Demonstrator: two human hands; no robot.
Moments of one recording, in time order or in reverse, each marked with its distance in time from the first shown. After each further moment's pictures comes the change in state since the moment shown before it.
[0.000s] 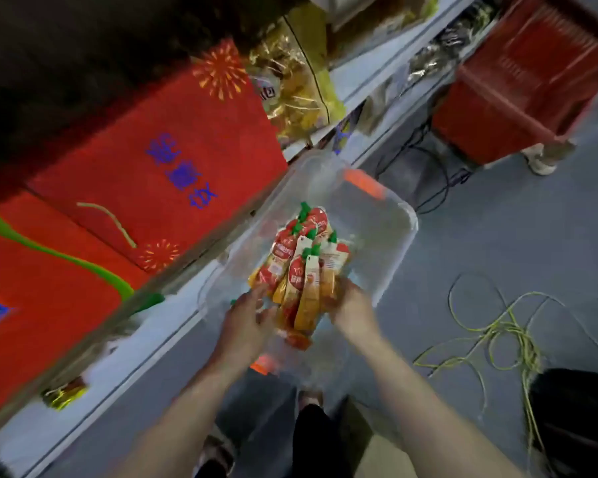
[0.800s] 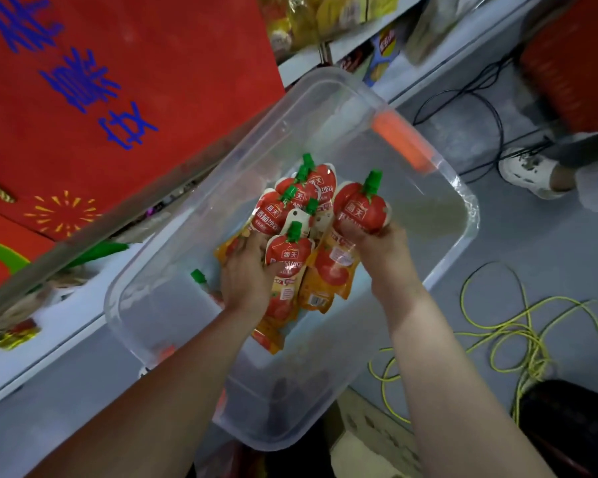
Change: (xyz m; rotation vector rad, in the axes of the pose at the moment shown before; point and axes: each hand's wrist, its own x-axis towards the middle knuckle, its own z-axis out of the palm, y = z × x) left_hand 0.144 -0.043 0.107 0.296 0.310 -0.063; right_hand 0.150 0.030 -0.020 0.628 0.008 0.132
